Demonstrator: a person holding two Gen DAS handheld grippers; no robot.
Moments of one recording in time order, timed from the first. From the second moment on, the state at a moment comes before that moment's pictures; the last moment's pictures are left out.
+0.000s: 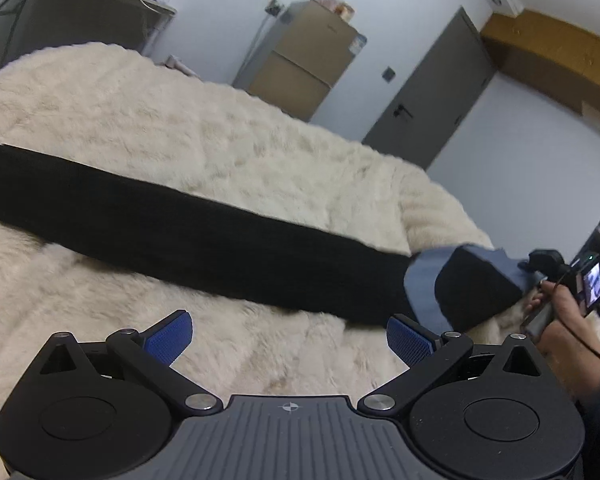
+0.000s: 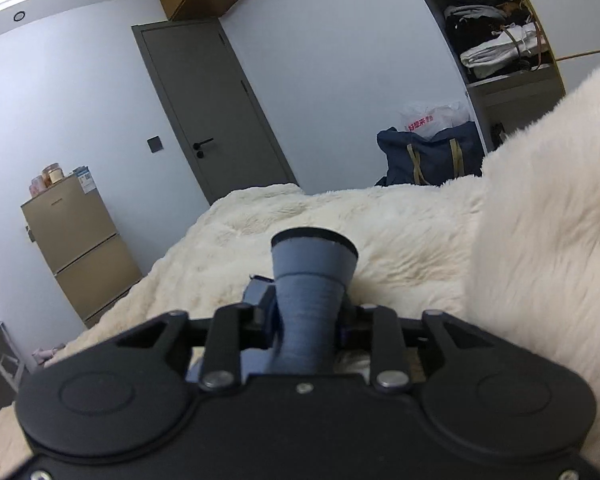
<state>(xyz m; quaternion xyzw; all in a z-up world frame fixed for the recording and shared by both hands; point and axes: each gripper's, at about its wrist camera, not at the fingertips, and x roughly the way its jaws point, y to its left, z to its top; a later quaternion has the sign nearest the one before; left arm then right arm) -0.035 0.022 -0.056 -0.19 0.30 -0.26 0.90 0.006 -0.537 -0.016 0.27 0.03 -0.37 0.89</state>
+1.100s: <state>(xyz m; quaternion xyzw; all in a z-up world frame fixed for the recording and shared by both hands) -0.087 0.284 -0.028 -0.34 0.07 0.10 0.93 0.037 0.106 -0.075 -0.26 0.07 0.20 0.94</state>
